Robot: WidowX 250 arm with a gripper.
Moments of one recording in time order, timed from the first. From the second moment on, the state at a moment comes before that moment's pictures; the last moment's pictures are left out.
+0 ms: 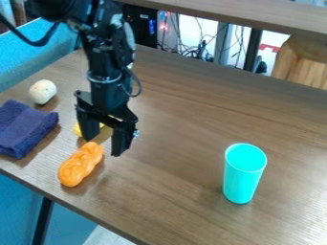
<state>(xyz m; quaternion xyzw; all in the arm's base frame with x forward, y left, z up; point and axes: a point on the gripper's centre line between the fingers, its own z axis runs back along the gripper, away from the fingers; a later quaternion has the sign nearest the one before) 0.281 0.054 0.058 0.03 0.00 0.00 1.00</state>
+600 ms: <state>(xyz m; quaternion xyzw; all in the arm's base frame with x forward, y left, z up) 0.262 0.067 0.049 0.04 -0.02 0.07 1.00</state>
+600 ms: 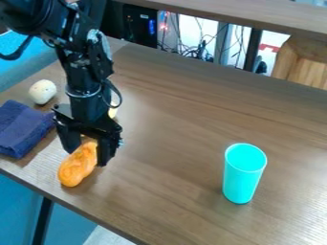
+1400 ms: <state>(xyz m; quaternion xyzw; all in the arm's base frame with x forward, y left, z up) 0.266 0.079 0.029 0.03 0.04 0.09 0.99</state>
